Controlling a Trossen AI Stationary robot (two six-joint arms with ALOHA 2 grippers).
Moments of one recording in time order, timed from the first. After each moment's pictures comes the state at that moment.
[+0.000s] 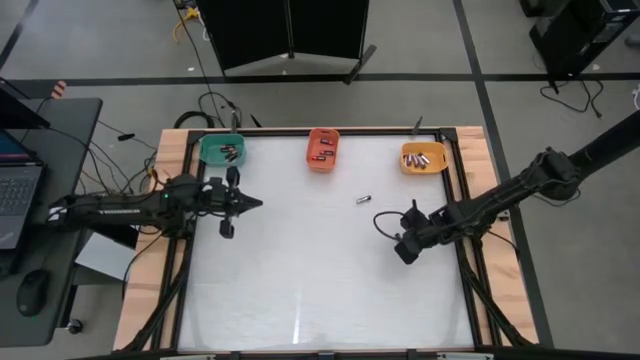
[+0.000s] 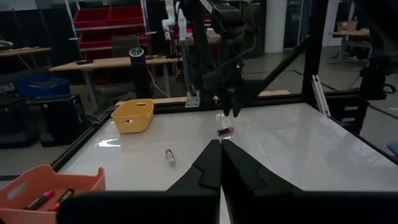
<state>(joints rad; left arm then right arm) 0.15 0.49 0.20 0.30 0.16 0.06 0.38 1.14 0.62 -0.82 0.09 1.30</state>
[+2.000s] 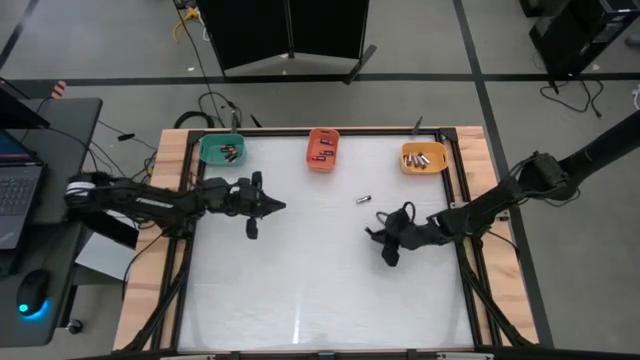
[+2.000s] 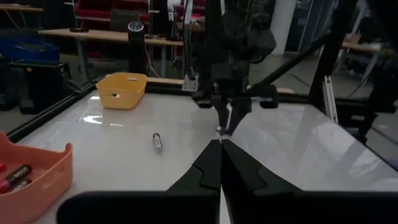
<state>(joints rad) 0.14 1.09 0.20 0.86 0.15 -0.08 0.33 1.33 0.27 0.30 0.39 0.76</state>
